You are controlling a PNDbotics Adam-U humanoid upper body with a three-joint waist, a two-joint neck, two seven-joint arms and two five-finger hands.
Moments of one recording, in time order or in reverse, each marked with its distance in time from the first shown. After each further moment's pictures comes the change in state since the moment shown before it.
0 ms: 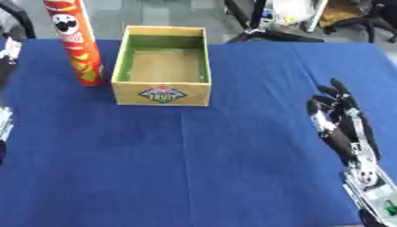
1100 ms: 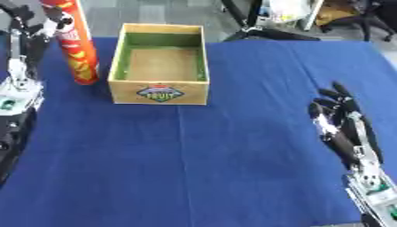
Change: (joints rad) left arm -0.230 -0.035 -0.060 0.276 0.013 -0.072 -0.067; right arm -0.002 0.008 0.013 0.000 -0.004 0.005 0.013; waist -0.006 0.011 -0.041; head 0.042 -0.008
